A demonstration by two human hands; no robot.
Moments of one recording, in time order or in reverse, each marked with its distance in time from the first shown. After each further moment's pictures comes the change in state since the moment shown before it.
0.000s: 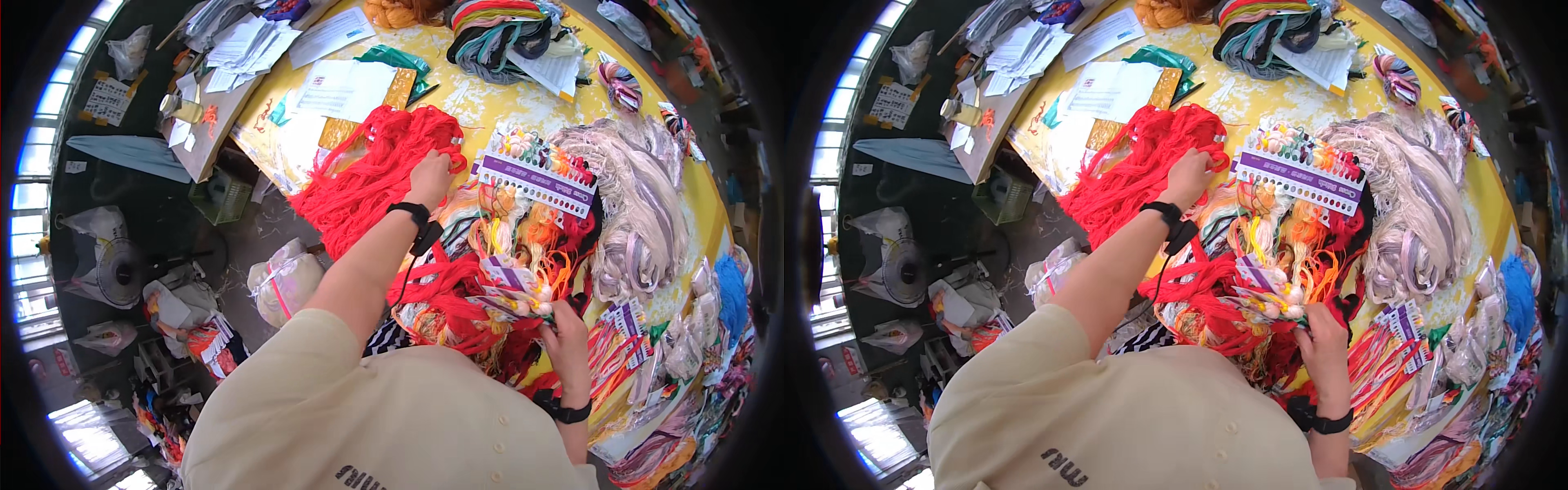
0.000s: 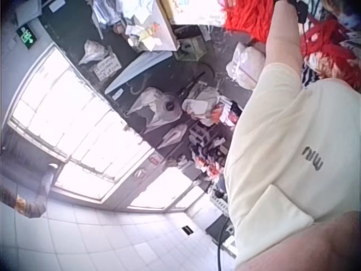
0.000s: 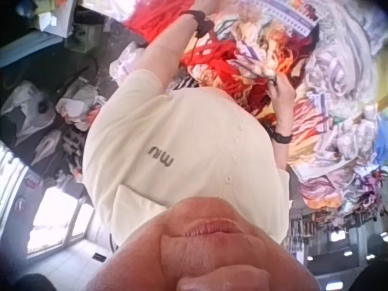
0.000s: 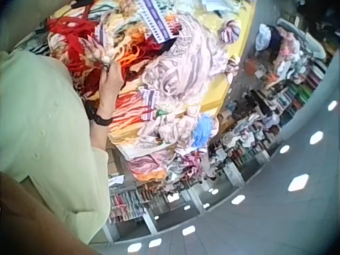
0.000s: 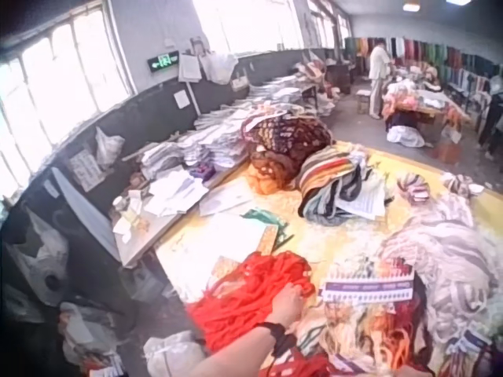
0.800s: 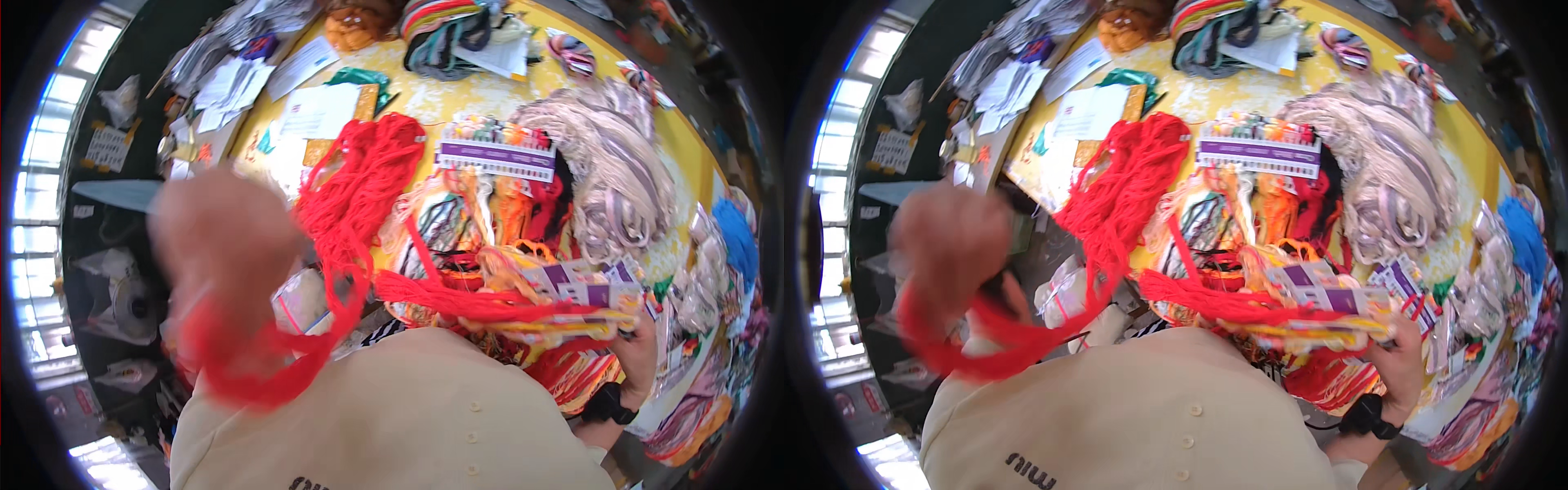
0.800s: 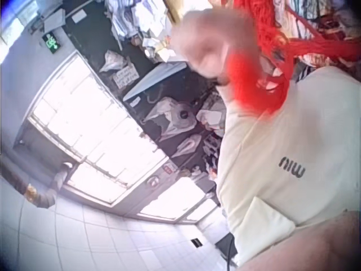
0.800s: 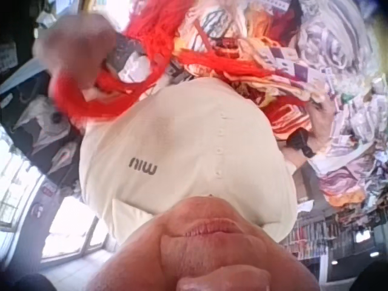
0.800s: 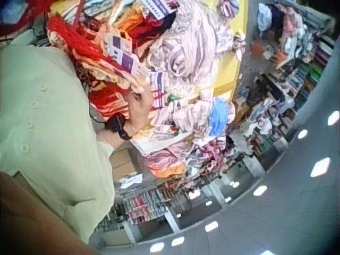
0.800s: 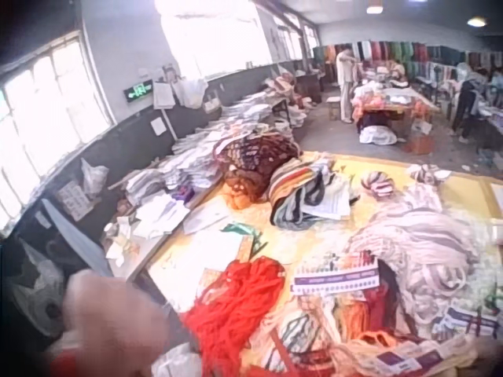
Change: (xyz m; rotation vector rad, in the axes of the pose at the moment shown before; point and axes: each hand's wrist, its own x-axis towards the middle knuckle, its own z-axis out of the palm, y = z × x) left_hand -0.128 0.166 -0.356 -1.137 -0.625 0.997; right_hand -0.113 0.044 -0.119 0.266 0.195 0.183
